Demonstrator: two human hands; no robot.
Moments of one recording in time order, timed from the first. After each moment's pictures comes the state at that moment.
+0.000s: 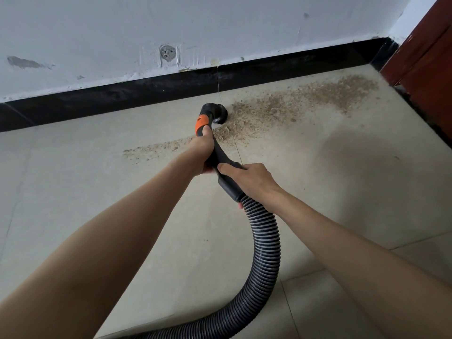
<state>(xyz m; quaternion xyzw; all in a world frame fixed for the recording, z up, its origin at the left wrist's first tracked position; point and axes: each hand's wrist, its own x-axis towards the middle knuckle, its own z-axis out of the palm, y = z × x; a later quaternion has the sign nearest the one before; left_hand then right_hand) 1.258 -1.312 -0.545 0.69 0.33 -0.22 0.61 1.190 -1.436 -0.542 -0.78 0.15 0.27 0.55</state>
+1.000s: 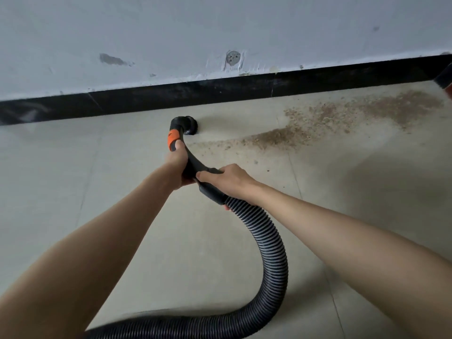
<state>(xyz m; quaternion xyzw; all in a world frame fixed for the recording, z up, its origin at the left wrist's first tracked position) 1.203 -1.153 -0.538 0.59 0.46 -0.12 0.65 1.186 -1.292 -0.538 -0.80 -0.02 0.36 0.47</state>
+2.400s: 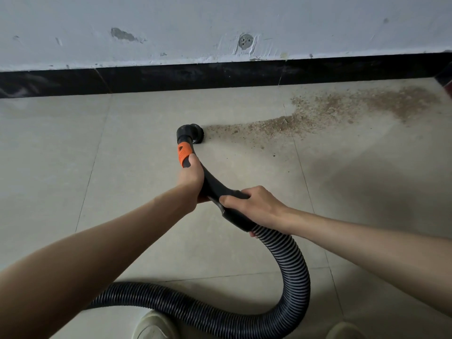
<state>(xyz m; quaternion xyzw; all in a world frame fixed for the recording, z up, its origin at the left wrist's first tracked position) 1.128 -1.161 -0.570 0.58 0.48 -0.12 0.64 1.101 -1.324 -0.542 -0.79 -0.01 0.40 0.47</state>
